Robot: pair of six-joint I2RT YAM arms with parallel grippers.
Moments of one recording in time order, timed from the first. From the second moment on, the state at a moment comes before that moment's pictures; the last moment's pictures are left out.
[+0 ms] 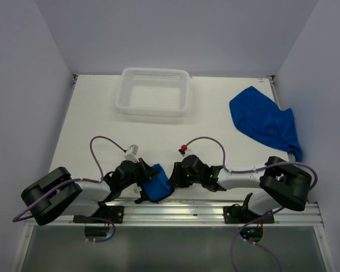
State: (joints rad) left arm -0.80 1.28 0.07 0.72 -0.04 -1.06; right arm 1.07 1.44 0.50 0.21 -0.02 0.99
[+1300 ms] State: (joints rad) left arm -0.80 1.24 0.06 0.68 -0.05 -1.06; right arm 1.27 1.56 0.69 -0.01 0.18 0.93
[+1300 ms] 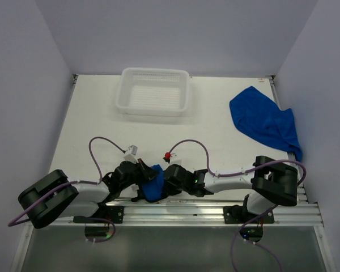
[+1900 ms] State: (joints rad) left arm -0.80 1.26 0.26 0.49 -0.03 -1.02; right arm 1.30 1.57 0.84 -0.38 0.37 0.79
